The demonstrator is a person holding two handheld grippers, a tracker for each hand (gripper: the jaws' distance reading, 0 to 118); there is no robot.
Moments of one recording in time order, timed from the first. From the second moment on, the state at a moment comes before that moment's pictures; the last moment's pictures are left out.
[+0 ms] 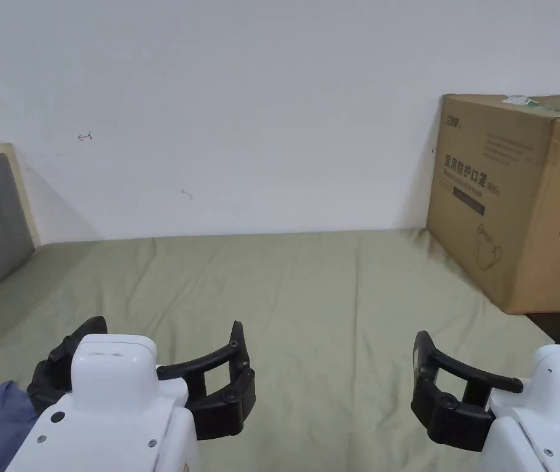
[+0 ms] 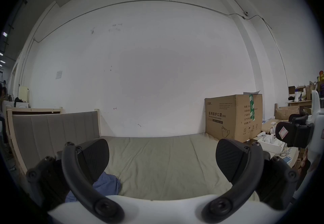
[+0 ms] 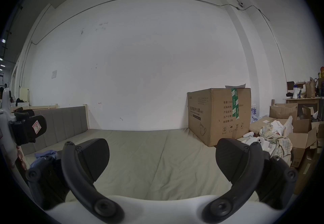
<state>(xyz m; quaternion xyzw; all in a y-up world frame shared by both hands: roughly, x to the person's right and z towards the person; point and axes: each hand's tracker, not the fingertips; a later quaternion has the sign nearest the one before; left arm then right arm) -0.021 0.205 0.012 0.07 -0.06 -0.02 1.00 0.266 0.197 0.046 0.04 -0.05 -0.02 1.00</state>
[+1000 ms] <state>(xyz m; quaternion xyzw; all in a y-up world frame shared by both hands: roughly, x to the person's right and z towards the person) 0.027 0.204 0.014 0.15 0.05 -0.37 0.92 0.298 0.185 0.042 0.06 -0.10 -0.27 0.96</state>
